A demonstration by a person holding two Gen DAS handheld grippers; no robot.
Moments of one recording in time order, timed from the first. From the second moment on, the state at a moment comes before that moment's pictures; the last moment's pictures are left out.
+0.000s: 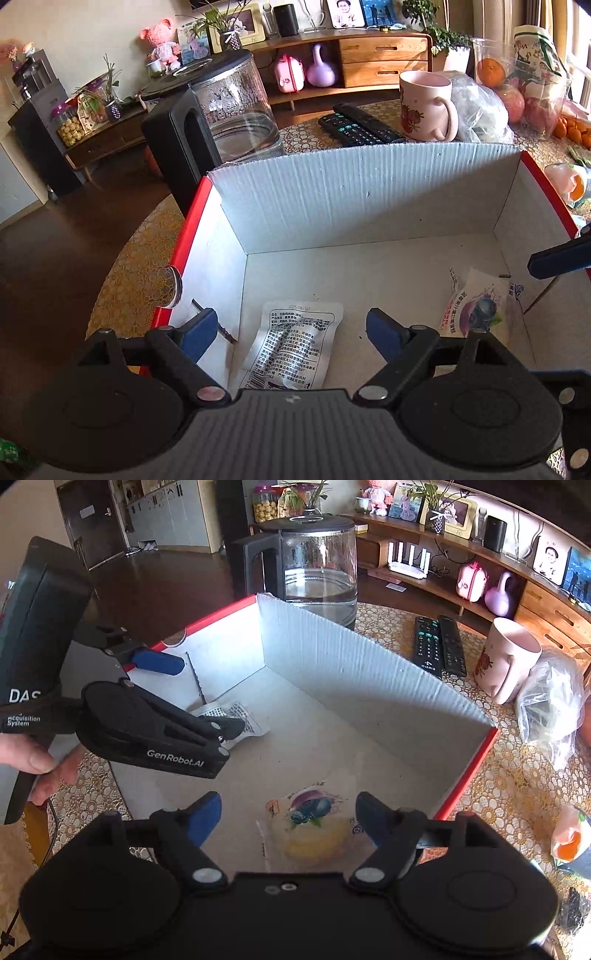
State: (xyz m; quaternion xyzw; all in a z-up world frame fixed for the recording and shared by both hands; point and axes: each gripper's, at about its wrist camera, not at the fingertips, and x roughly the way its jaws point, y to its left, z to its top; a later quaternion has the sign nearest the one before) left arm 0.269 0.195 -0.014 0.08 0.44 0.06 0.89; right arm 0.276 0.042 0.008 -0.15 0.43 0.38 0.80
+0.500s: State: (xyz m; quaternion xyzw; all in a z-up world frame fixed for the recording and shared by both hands) left arm 0.234 0.179 0.007 0.05 0.42 0.05 0.91; right arm 0.230 -0.012 0.047 -0.11 0.39 0.38 0.83
